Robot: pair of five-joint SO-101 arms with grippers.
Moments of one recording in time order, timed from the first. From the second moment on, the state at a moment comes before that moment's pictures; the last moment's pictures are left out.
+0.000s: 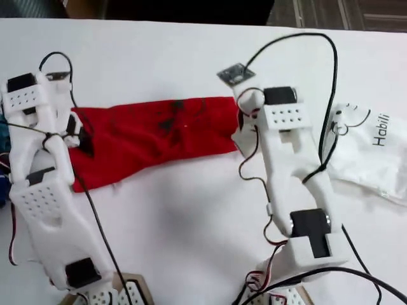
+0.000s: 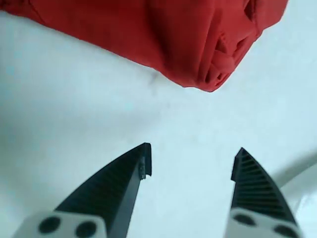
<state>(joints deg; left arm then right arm) -29.0 39.3 -31.4 100.7 -17.0 -10.7 5.5 4.6 84.5 27.4</state>
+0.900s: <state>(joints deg) -30.3 51.9 -38.0 96.7 -21.3 -10.9 5.5 14.1 71.4 27.9</state>
